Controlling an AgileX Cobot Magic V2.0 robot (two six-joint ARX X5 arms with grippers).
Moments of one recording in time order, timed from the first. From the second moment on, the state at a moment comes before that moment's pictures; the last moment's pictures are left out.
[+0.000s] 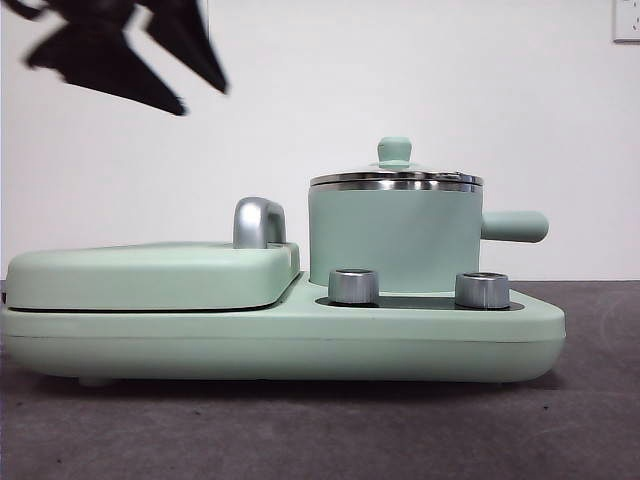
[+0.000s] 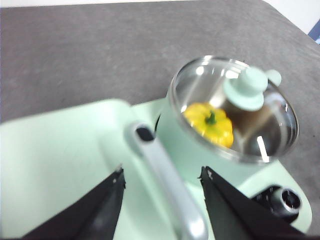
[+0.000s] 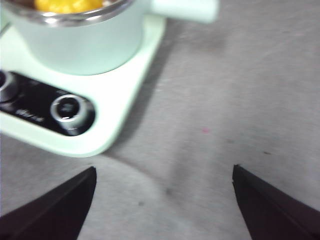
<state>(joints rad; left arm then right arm) -0.53 1.12 0.90 -0.24 0.08 -0.21 0.53 0.65 0.76 -0.86 0.18 0.12</state>
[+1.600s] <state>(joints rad) -0.24 0.43 0.40 -0.19 0.00 -0.14 0.53 0.71 0.76 -0.74 0.05 0.12</state>
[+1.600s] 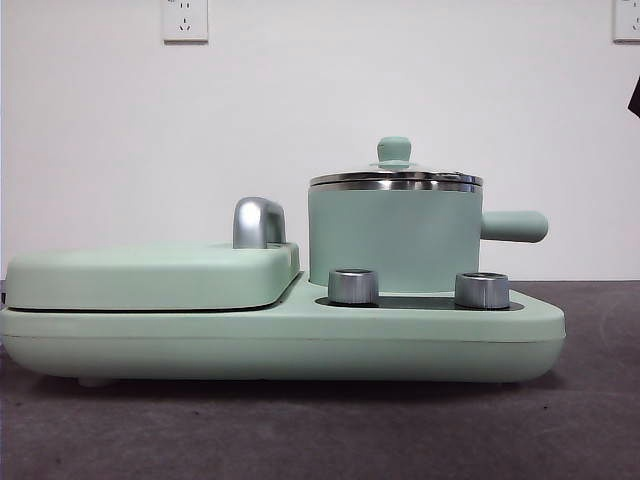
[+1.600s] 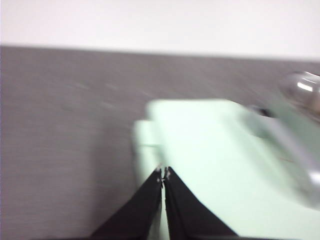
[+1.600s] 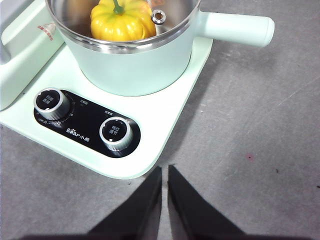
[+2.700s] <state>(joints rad) -0.11 0.01 0.03 -0.01 -0.03 -0.23 0.50 0.66 0.73 -0.65 0.10 0.00</state>
